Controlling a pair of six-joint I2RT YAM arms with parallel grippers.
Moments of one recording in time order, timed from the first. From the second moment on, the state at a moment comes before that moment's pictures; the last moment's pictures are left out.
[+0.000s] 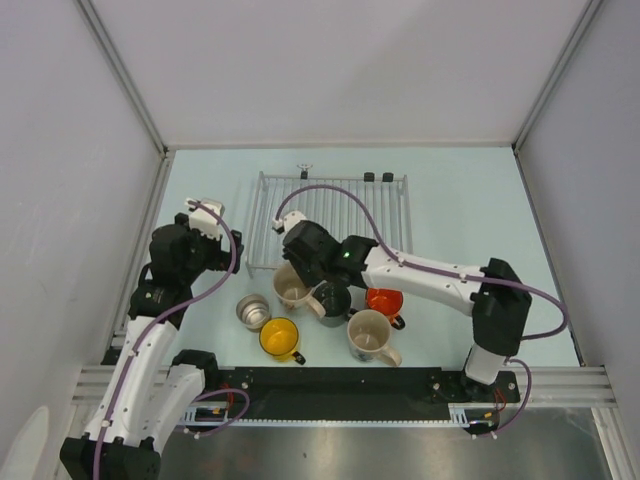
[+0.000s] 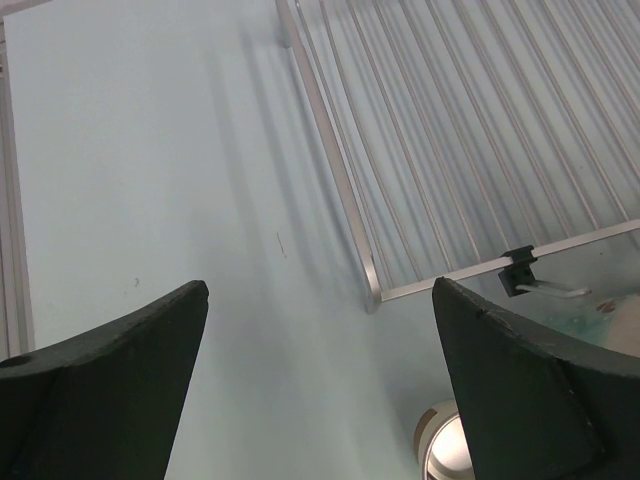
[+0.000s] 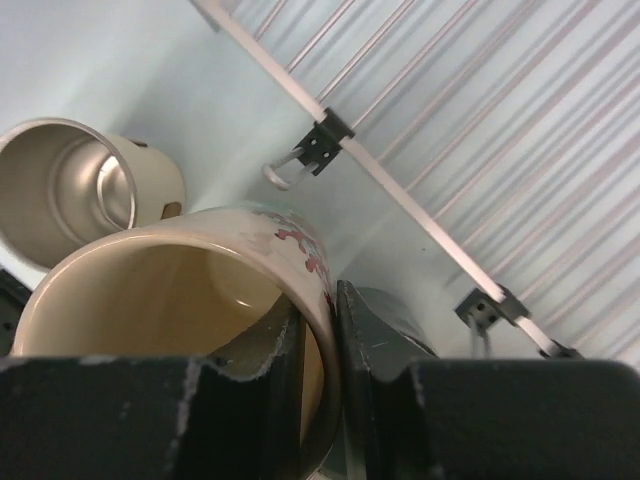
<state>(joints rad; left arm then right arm) -0.11 0.72 0.70 -0.40 0.14 0.16 1.11 1.76 1.45 -0.54 0.22 0.30</state>
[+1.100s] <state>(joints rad) 0.11 1.09 0.87 -0.02 1.35 -0.33 0.60 1.41 0.99 0.54 -0.55 1.05</state>
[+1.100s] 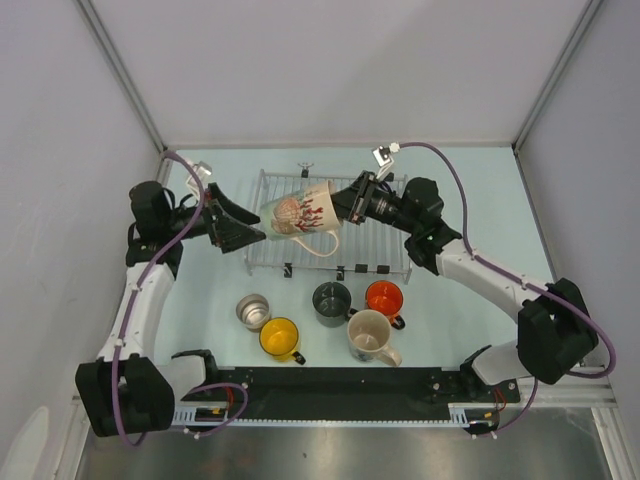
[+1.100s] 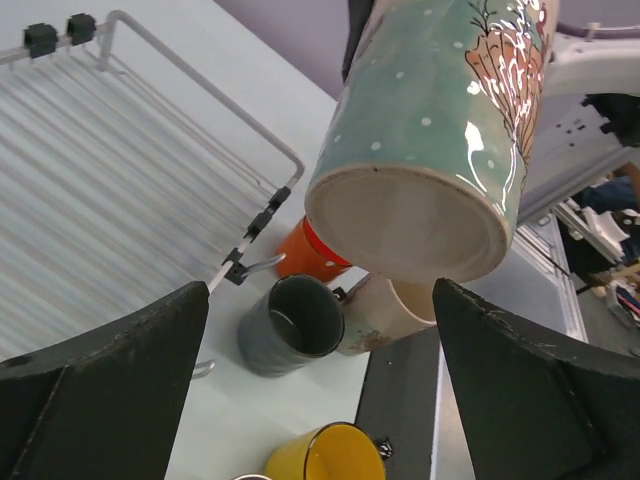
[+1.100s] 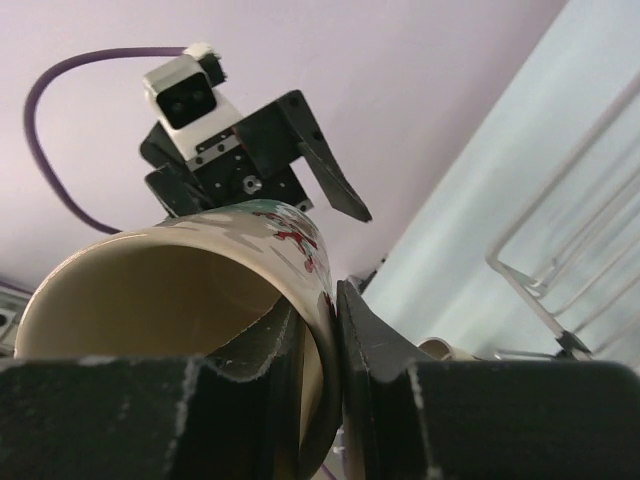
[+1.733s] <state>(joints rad) 0.07 1.15 0.96 -0.44 1.45 0.03 0.60 1.65 0.97 0.92 -0.62 1.25</state>
